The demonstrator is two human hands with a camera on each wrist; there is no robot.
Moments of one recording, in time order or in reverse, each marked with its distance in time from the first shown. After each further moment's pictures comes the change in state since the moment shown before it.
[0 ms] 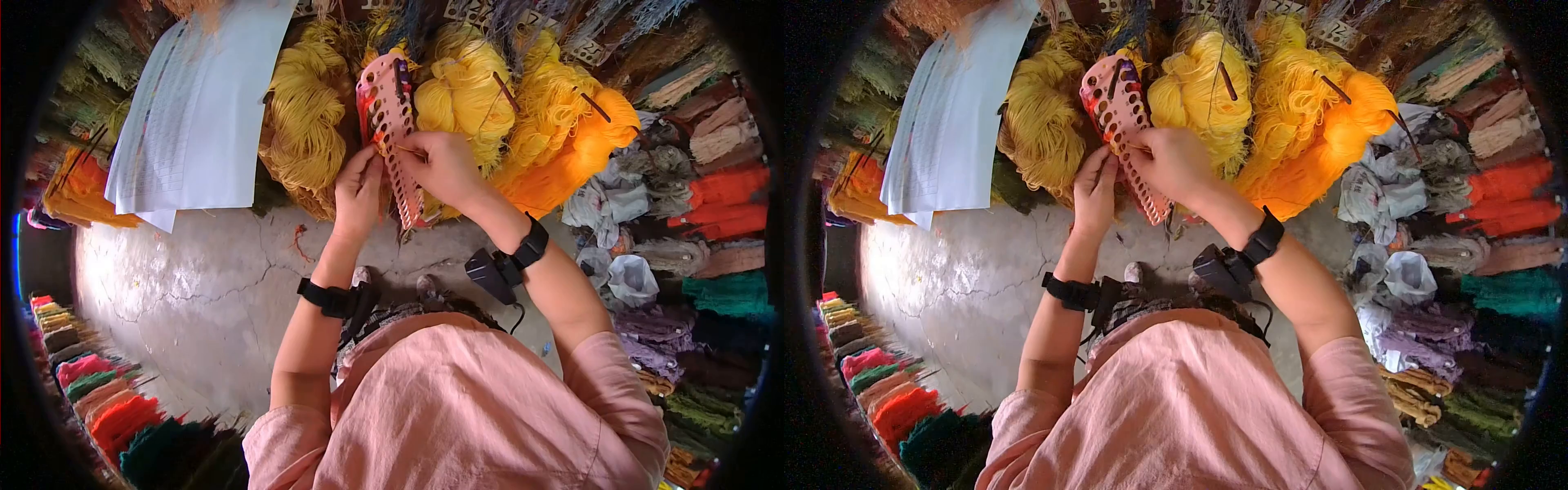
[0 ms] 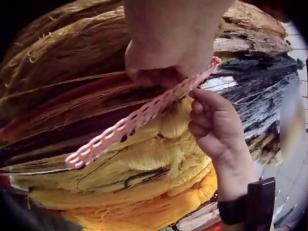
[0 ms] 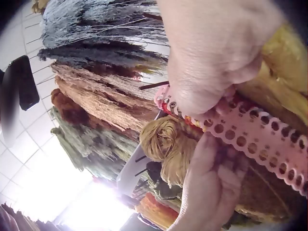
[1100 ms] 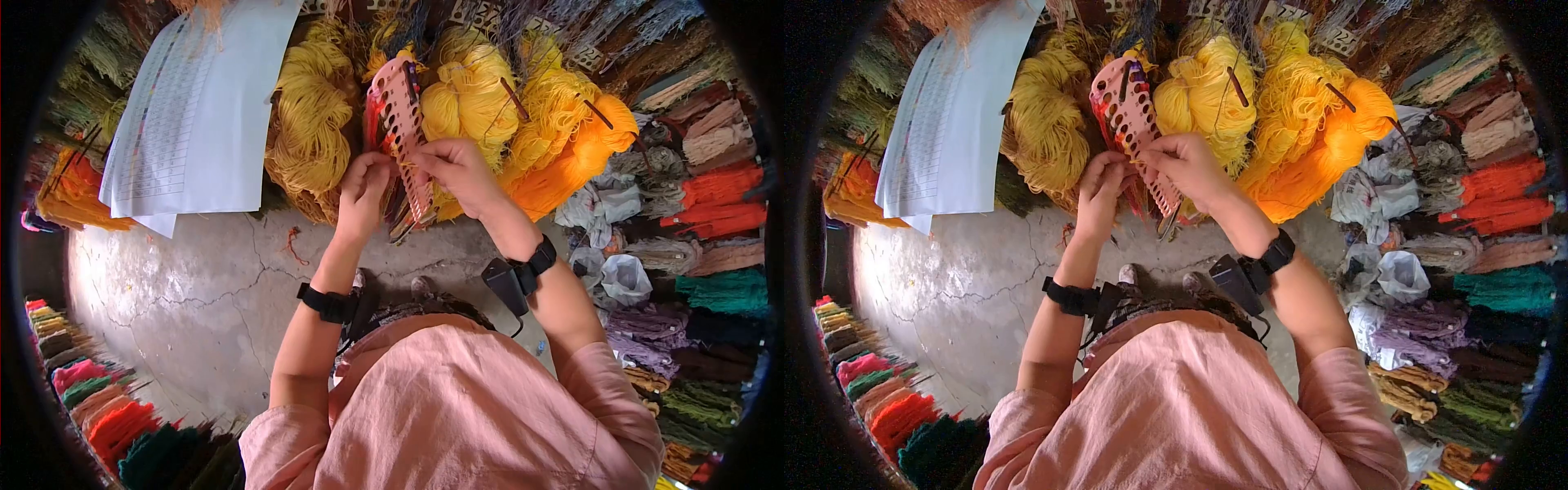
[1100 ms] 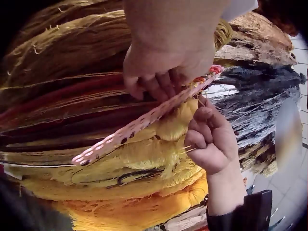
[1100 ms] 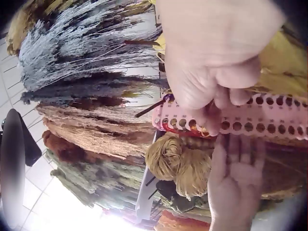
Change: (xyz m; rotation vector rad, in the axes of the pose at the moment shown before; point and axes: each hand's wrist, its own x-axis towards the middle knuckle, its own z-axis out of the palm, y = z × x) left_hand 0.006 -0.014 -0.011 -0.222 -0.187 -0.014; right_hand -0.009 -0.002 -0.012 0.838 -0.213 0.436
